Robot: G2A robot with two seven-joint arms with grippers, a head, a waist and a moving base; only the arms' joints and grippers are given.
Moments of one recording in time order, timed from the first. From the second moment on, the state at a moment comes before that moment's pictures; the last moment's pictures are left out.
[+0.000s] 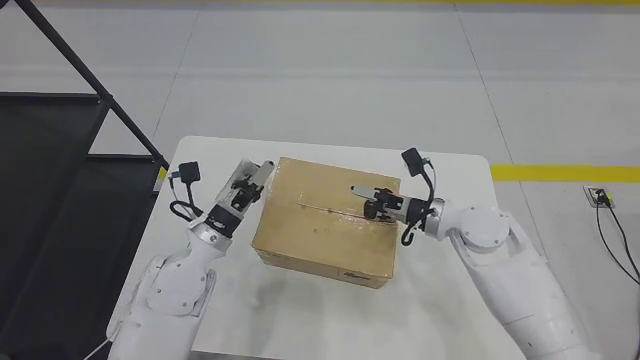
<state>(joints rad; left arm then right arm) 1.07 -1.25 -1.35 -1.59 0.24 -0.35 -0.23 -0.73 -1.20 1.14 -1.27 0.10 -0.07 0.87</state>
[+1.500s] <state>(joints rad) 0.94 -1.29 -1.10 -1.54 0.36 -0.20 -0.35 -1.01 -1.15 1.38 -1.45 0.17 -0.25 0.74</state>
